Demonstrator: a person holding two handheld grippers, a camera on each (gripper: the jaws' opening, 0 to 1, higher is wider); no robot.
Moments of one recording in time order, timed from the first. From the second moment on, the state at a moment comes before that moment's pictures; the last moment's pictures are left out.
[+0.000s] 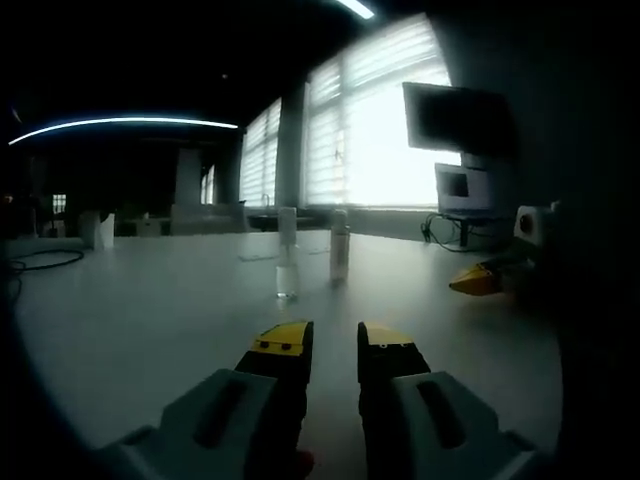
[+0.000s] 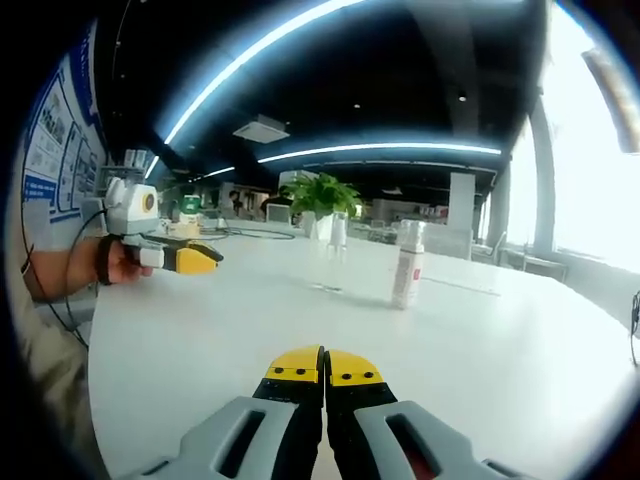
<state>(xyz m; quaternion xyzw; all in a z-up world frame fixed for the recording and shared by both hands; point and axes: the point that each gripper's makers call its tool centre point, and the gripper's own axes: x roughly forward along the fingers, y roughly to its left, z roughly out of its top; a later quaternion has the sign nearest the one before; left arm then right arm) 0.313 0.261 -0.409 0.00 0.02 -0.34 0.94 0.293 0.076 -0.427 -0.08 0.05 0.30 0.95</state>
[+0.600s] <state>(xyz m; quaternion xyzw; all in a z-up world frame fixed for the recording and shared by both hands) 0.311 0.259 -0.412 0.02 0.02 -0.35 0.94 0.293 0.074 -0.427 -0.07 0.05 0.29 0.95</state>
